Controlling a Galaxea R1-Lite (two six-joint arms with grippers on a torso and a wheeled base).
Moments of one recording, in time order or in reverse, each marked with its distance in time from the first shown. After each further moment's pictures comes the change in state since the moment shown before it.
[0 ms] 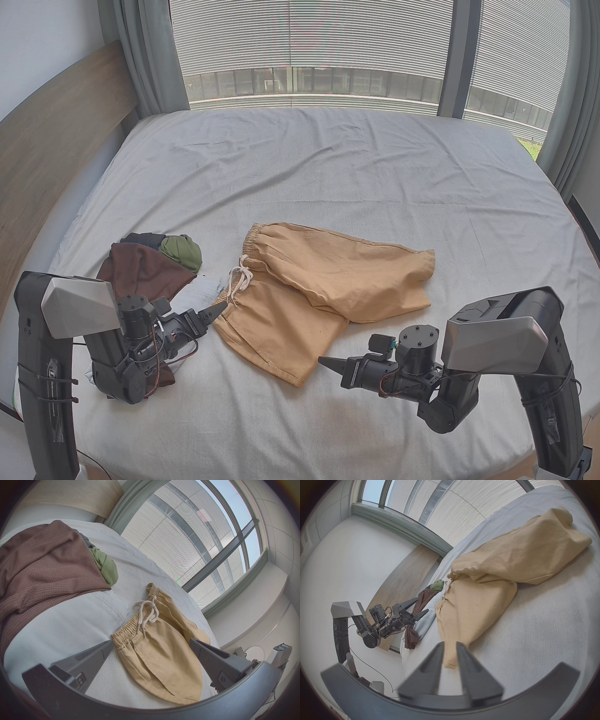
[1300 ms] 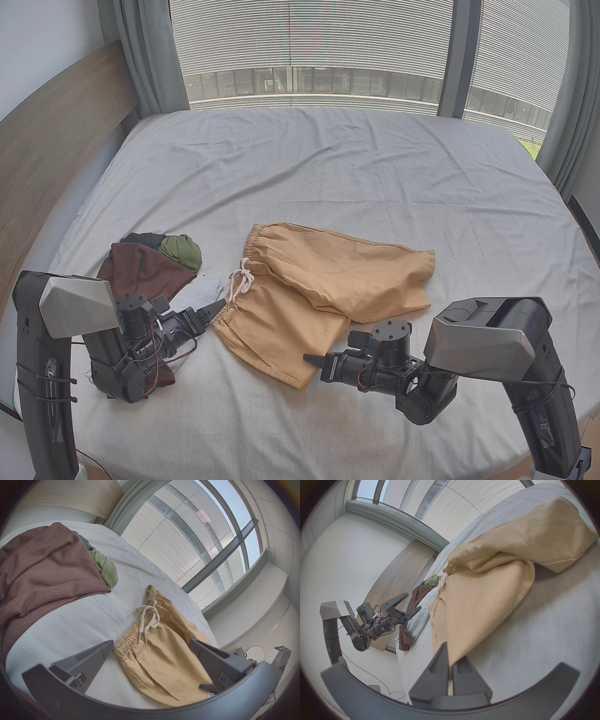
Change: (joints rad) left arm 0.003 -0.008 0.000 0.000 0.003 0.000; right arm 0.034 0.053 -0.214 0.214 -0.040 0.005
